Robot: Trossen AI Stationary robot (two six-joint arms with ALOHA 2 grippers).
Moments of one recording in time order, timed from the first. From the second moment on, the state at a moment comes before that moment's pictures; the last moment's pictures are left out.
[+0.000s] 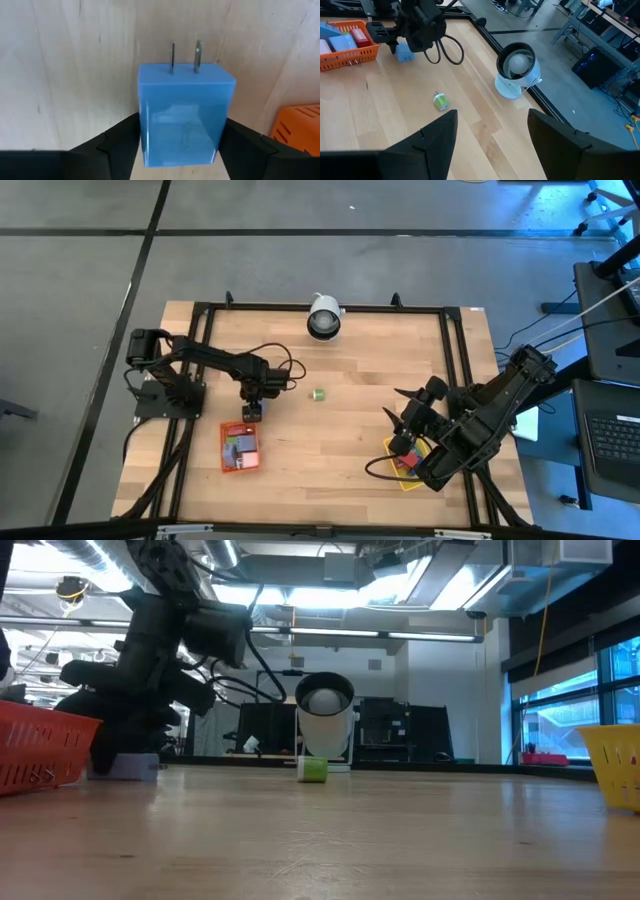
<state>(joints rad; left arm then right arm) 0.10 1.63 0.83 -0.86 0.10 -0.06 0.79 1.56 1.57 -1.51 1.08 1.11</state>
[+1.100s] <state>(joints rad) 0.06 1.21 1.10 -1.01 0.00 -0.18 0.79 1.56 1.57 -1.51 1.08 1.12</state>
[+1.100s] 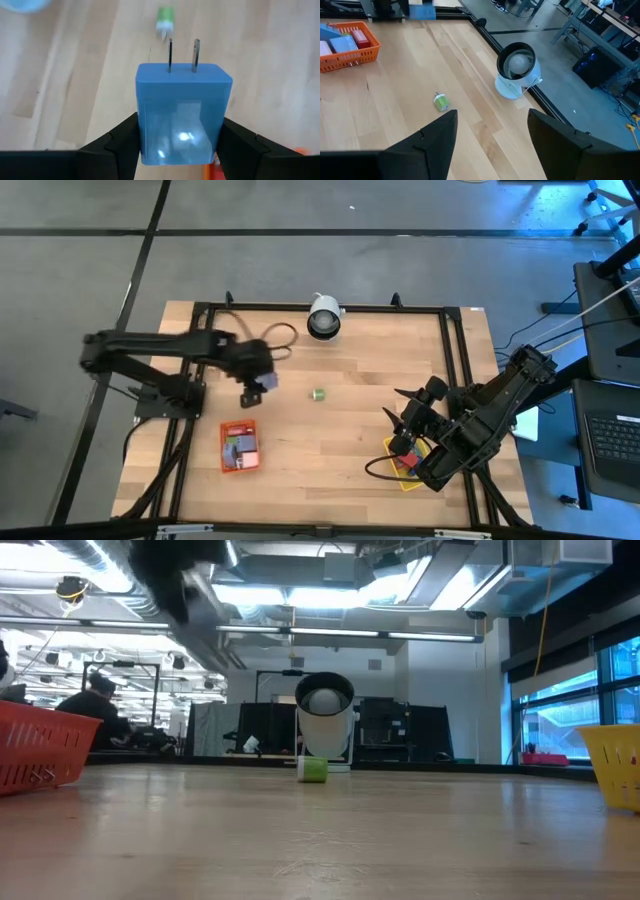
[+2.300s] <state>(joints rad) -0.61 1.14 0.76 -0.94 -0.02 -0.96 0.79 1.56 1.57 -1.45 1.11 1.17</state>
